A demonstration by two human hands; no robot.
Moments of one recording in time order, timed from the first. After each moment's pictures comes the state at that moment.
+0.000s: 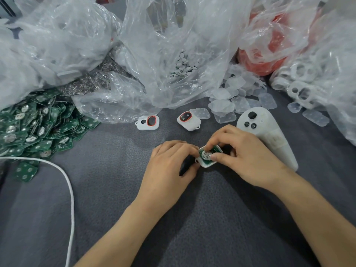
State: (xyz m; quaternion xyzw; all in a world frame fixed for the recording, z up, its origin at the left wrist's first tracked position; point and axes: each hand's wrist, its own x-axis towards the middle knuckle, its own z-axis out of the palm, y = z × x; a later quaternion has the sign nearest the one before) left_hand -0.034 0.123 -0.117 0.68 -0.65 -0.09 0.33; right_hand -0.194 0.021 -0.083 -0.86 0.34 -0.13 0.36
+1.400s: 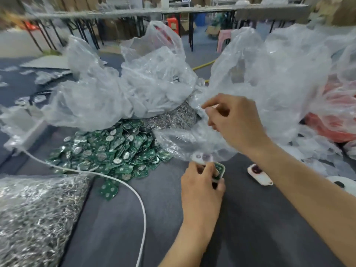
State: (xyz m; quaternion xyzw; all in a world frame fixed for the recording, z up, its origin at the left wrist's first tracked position) left_hand 0.028 0.114 -0.116 0.81 -0.43 -0.05 0.39; right_hand 0.005 0.001 0.000 -0.85 0.29 -0.36 0.26
